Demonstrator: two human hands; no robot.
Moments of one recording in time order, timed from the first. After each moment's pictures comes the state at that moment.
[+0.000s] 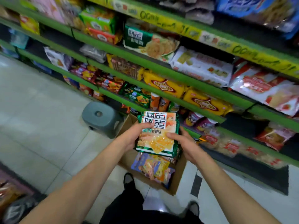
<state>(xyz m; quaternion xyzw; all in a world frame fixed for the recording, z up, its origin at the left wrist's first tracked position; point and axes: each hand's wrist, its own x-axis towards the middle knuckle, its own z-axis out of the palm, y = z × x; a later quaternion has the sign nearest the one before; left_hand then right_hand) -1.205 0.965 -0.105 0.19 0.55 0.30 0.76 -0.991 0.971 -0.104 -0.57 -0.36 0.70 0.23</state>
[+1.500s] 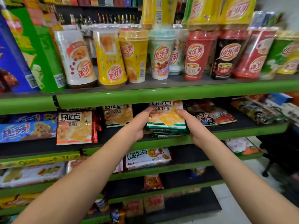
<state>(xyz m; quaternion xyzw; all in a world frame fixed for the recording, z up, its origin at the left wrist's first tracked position) -0.576 1.121 0.198 0.51 0.44 0.27 0.68 -0.413 1.030 0.192 -0.65 -0.31 0.43 0.54</state>
